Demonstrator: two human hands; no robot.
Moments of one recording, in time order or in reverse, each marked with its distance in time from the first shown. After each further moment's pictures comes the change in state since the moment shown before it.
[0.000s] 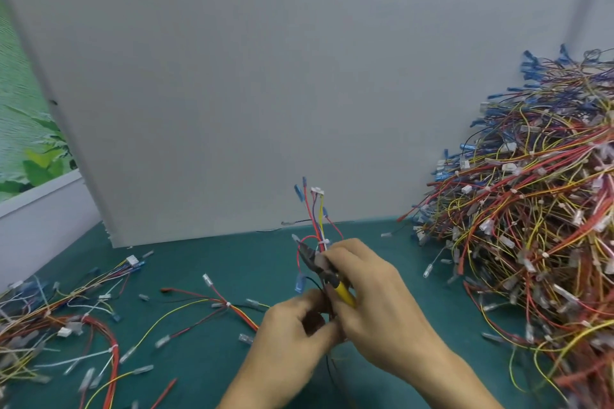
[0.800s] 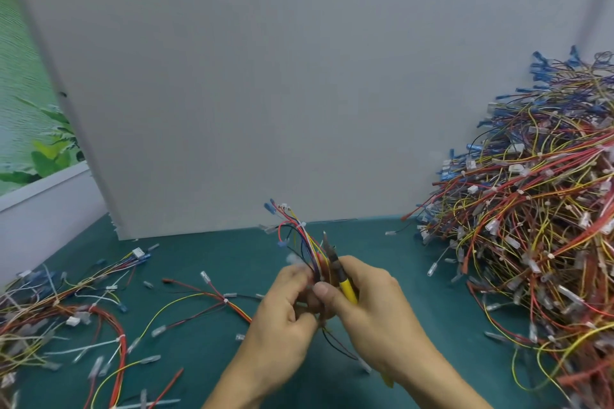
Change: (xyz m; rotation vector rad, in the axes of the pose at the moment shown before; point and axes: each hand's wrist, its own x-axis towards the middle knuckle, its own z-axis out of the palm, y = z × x) left_hand 0.001 0.004 -0.008 -0.181 0.068 0.108; right_hand -0.006 -0.006 0.012 0.245 -0.024 0.307
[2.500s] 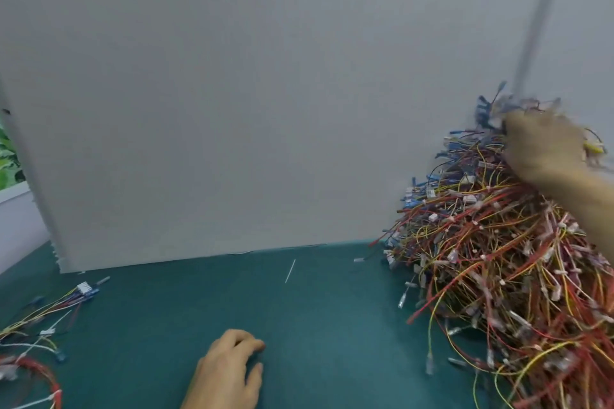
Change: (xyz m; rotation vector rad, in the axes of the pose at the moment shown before) left_hand -0.002 -0.066 -0.032 0.927 0.020 -0.122; right_hand 0.142 0.019 -0.280 -1.351 0.668 0.169
